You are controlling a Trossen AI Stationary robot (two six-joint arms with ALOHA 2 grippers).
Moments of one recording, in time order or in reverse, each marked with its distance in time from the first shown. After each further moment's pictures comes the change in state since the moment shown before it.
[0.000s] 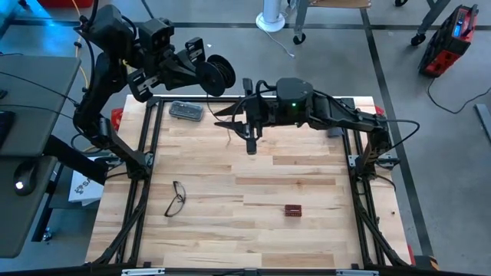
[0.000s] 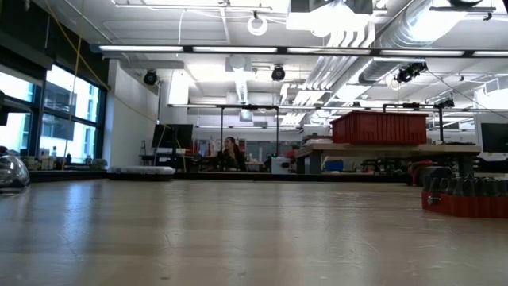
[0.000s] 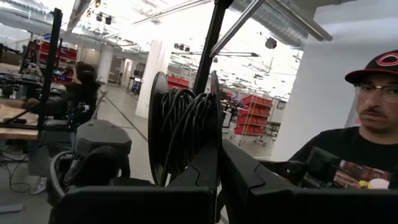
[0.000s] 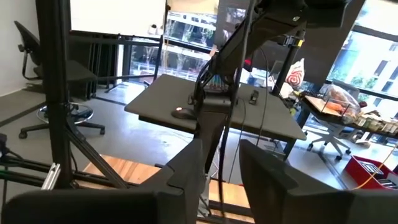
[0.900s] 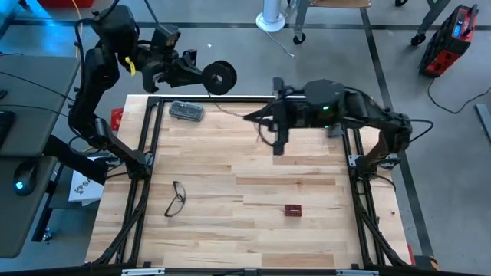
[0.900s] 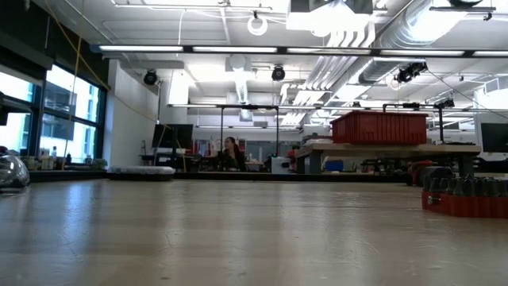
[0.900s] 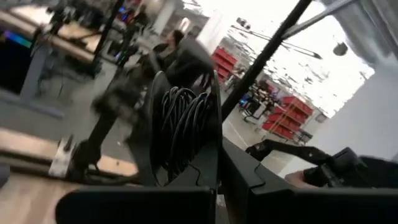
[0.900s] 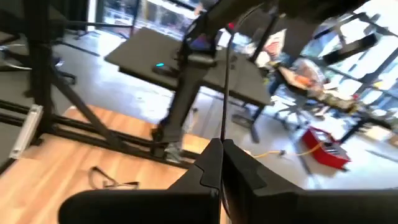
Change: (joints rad) left arm 0.090 -0.037 0.000 -0.363 -0.074 -0.055; right arm 0.076 -0.141 0.000 -0.301 0.196 -0.107
